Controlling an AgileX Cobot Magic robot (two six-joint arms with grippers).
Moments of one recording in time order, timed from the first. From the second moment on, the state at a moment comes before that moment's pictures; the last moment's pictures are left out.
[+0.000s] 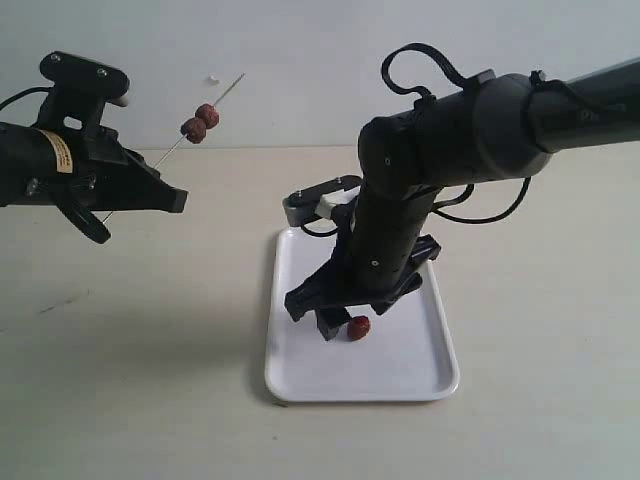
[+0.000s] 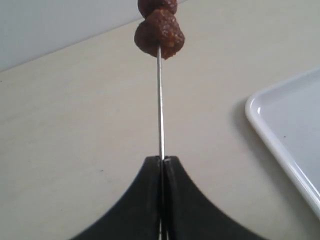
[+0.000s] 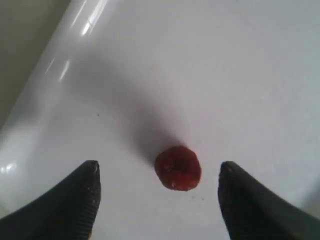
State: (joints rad) left arm -0.36 1.66 -0.92 0.37 0.01 -0.27; right arm 0.48 2.04 -1.32 0.08 0.75 0.05
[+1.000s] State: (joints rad) left arm -0.36 1.66 -0.92 0.37 0.02 -0.27; right arm 0.48 2.08 -1.32 0.01 0.76 0.10
